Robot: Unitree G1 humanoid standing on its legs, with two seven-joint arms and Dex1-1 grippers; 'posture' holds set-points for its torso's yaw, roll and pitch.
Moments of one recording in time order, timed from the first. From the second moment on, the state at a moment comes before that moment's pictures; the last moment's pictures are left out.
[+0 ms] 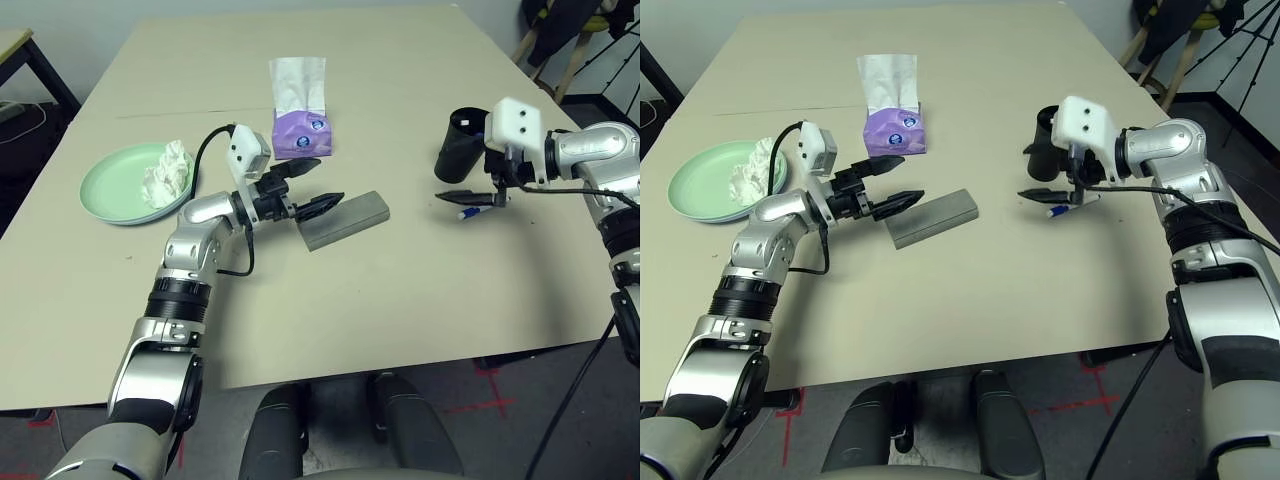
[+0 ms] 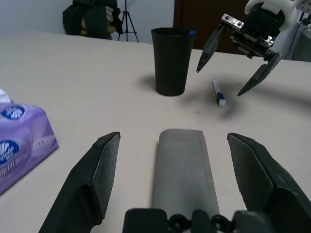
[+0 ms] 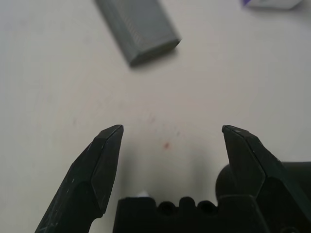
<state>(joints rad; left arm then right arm) -0.64 0.38 0.00 0.35 -0.31 0.12 -1.03 -1.06 -0.73 0.28 0.97 -0.12 -0.41 1.36</state>
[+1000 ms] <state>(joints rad) -0.54 0.37 -0.02 0.21 -0.32 0.15 -1.02 -1.29 -0.75 0.49 1.24 -0.56 -0.75 1.24</state>
